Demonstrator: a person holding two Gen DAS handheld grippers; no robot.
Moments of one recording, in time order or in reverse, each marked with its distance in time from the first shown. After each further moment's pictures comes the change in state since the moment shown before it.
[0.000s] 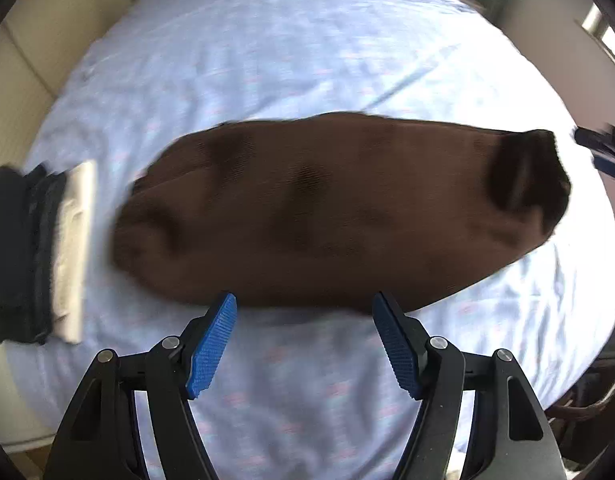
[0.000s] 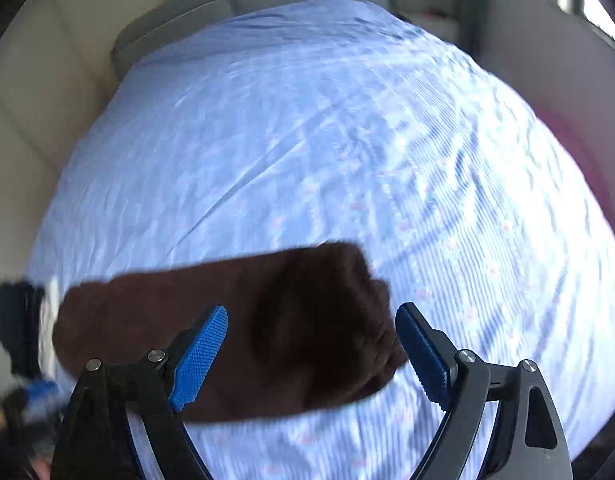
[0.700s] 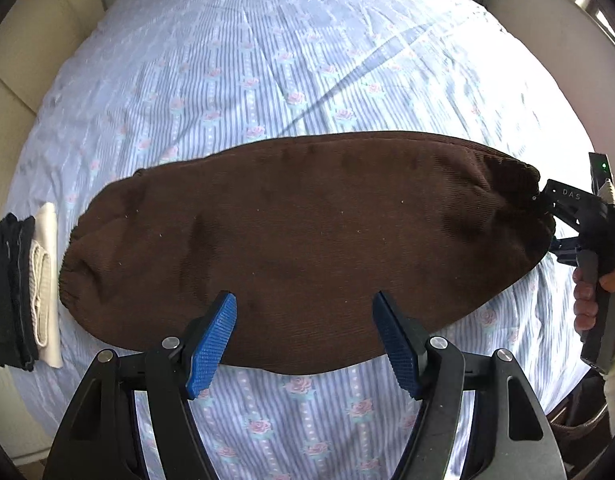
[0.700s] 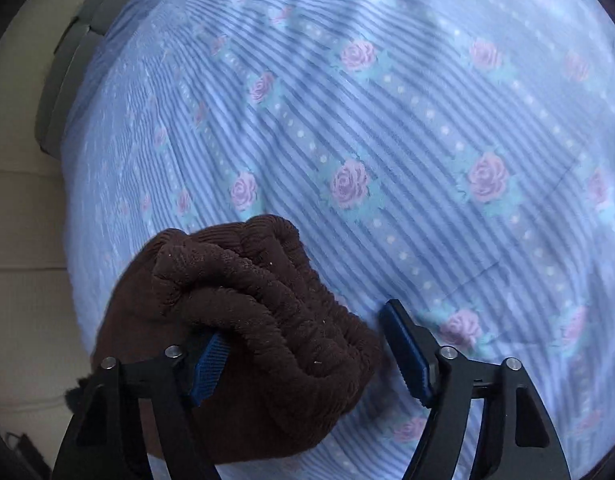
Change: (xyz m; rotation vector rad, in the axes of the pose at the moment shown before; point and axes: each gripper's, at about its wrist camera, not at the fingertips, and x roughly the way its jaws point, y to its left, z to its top) left arm 0.028 -0.073 0.041 0.045 0.060 0.038; right arm 0.134 -0.100 -0.062 0.527 0.282 0.209
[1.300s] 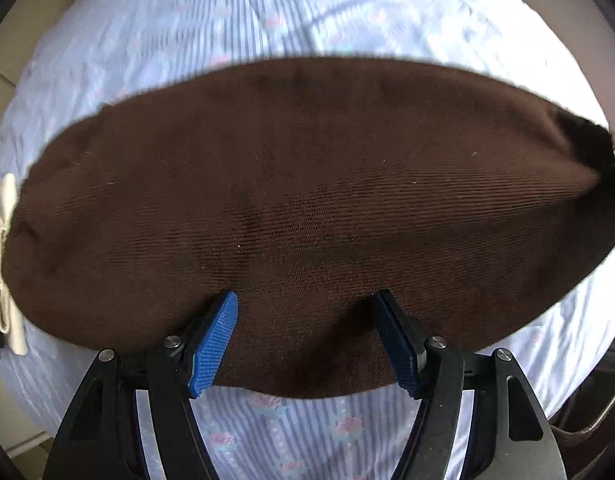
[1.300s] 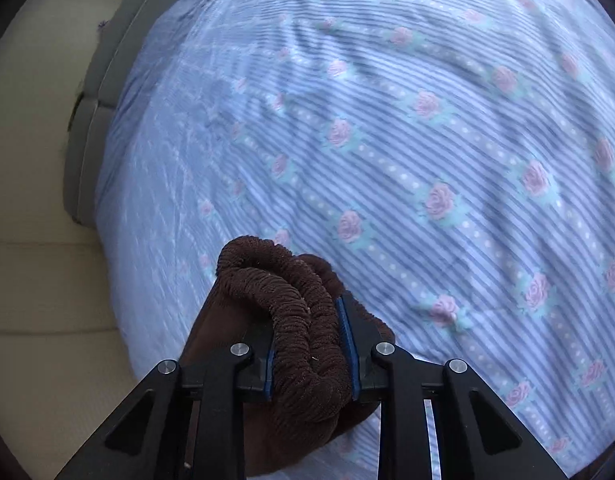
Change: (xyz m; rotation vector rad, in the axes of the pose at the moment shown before) left arm 0.079 -0.017 -0.010 -0.010 0.139 -0.020; right arm -0.063 -0.001 -0.001 0.087 -0.149 0.094
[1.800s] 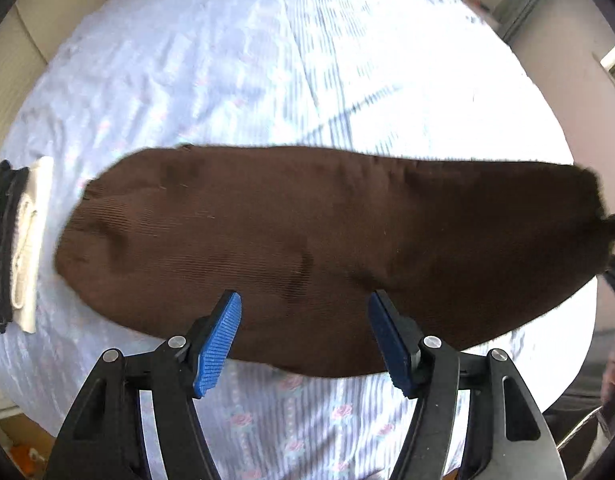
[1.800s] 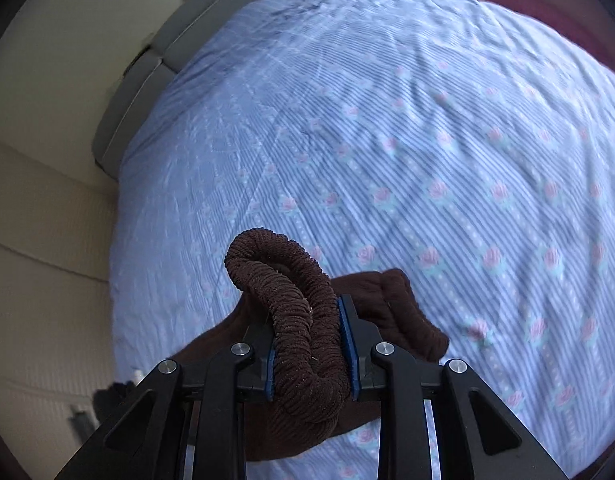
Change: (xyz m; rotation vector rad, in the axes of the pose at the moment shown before) left arm -0.095 0.054 -0.008 -0.145 -0.160 -0.087; right arm -0.026 0.086 -0.011 -0.240 -0.042 -0.001
